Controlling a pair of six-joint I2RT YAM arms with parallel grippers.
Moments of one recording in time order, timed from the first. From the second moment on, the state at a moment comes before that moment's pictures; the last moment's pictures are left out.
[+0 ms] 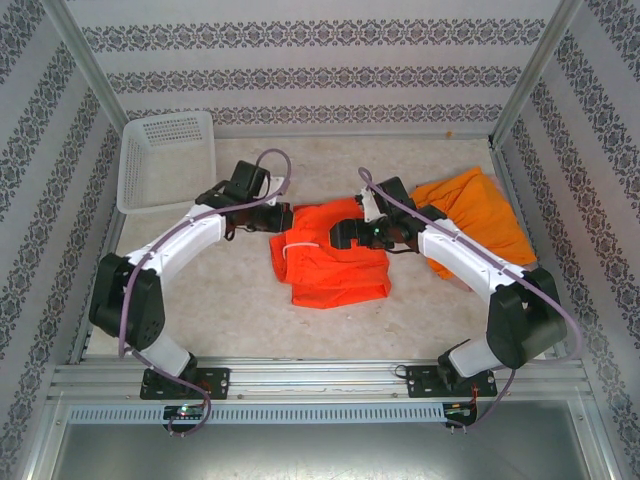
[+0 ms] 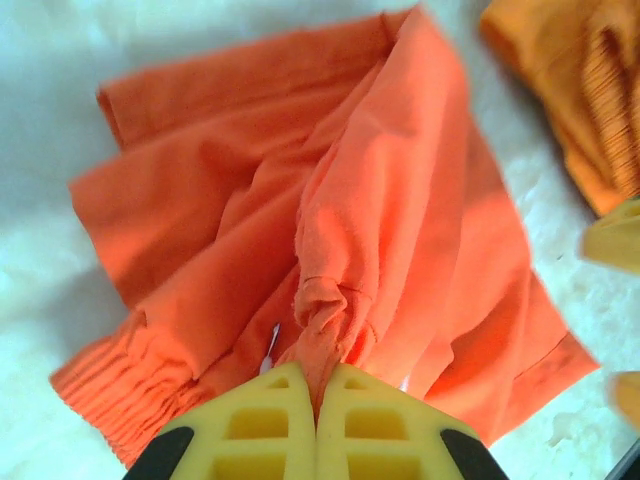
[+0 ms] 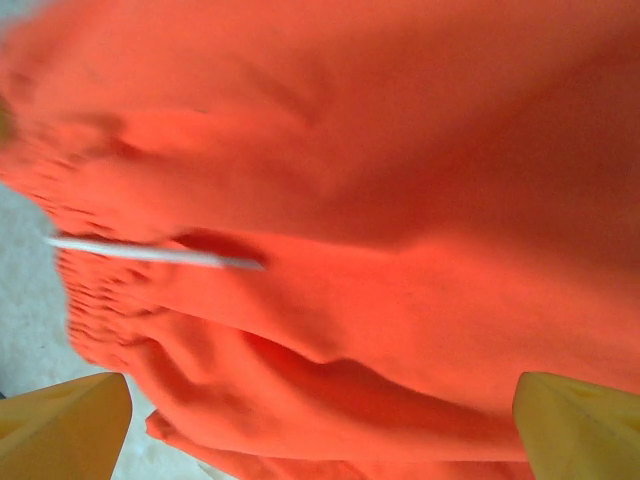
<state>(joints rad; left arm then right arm) -0.39 1.59 1.26 -0.57 0.37 -0.29 0.47 1.48 1.06 -0.56 -0.35 0.40</state>
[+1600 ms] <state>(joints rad) -0.29 1.30 0.59 -0.28 0.56 -0.61 0.49 1.81 1.37 -0.41 -0.47 0.60</state>
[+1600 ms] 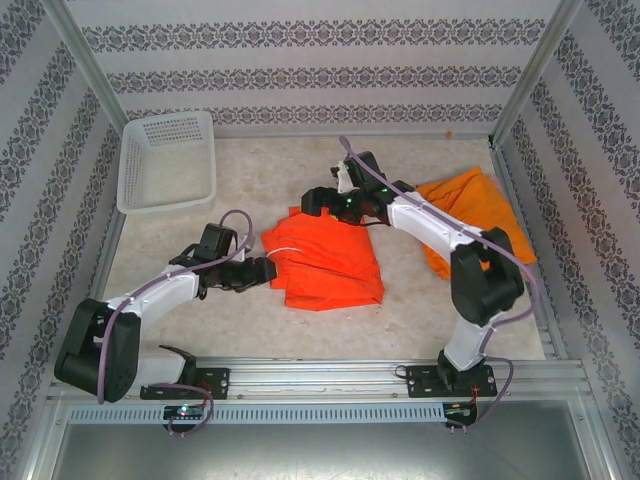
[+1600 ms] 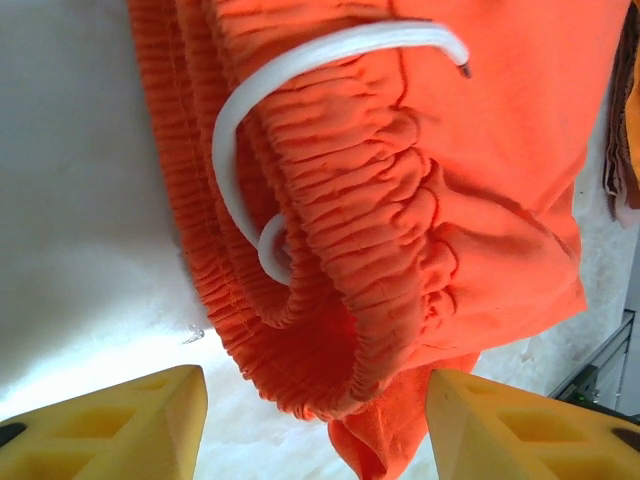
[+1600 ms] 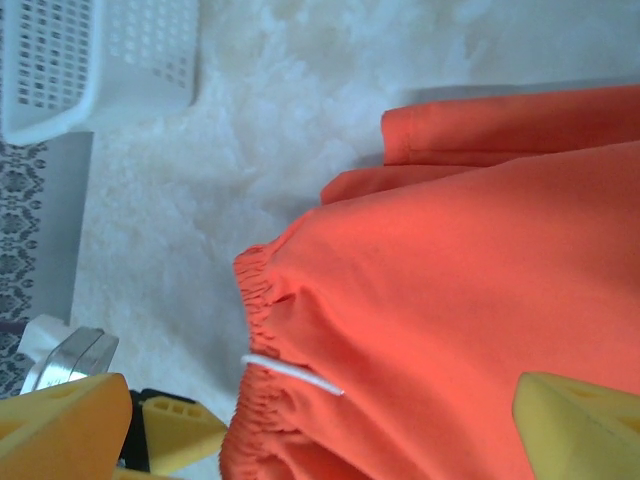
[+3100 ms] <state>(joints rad) -0.34 1.31 0.55 -0.23 0.59 -0.68 0.41 2.12 1.48 -0.24 -0.60 0.82</state>
